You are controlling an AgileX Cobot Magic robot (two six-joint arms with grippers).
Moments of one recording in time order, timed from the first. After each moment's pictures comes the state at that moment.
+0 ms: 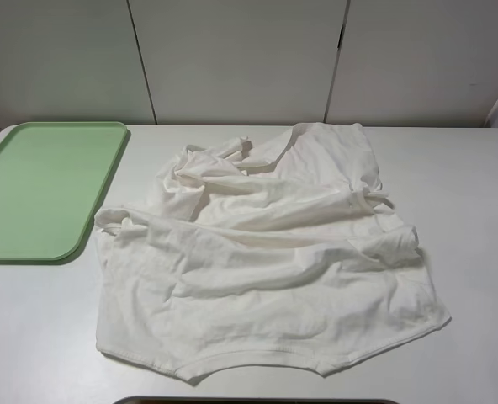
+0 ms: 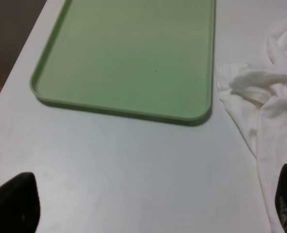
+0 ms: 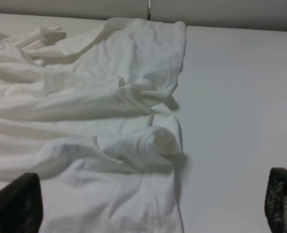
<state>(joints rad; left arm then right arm) 0.03 -0.01 -0.51 0.15 1.08 -0.15 -0.07 0.00 -0.49 0.25 1.03 -0.17</state>
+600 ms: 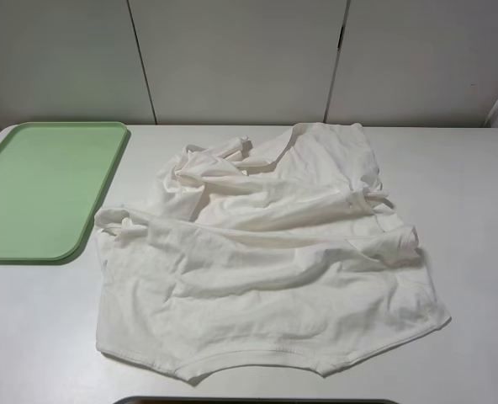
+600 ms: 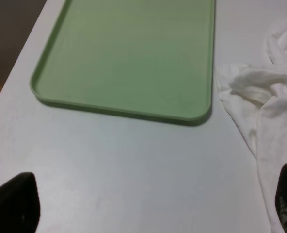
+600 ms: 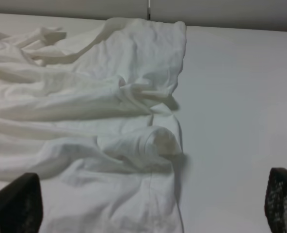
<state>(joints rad) 0.03 -0.01 -0.51 0.15 1.08 -0.15 -0.07 0.00 -0.49 0.25 1.03 -0.17</state>
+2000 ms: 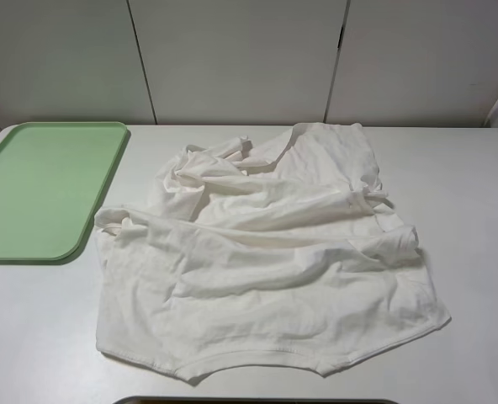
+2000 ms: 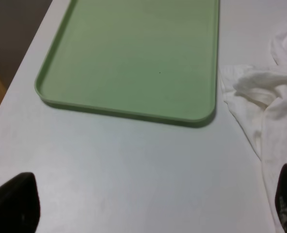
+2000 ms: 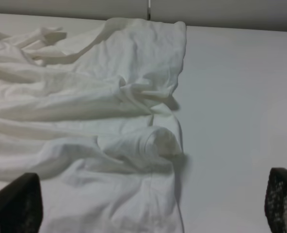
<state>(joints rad) 0.03 -0.01 -0.51 0.16 1.07 -0.15 -0.07 0.00 -0.49 0.25 1.03 -0.17</state>
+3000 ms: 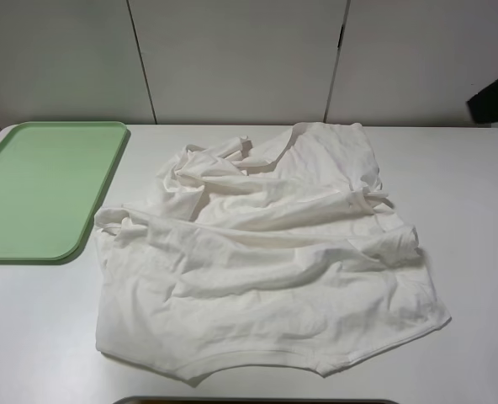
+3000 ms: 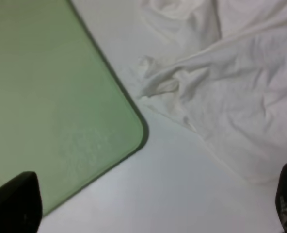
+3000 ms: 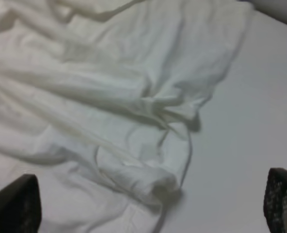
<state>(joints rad) -0.24 0.92 -1.16 0.04 1.17 0.31 0.10 0.98 -1.03 0.23 0.98 -0.43</state>
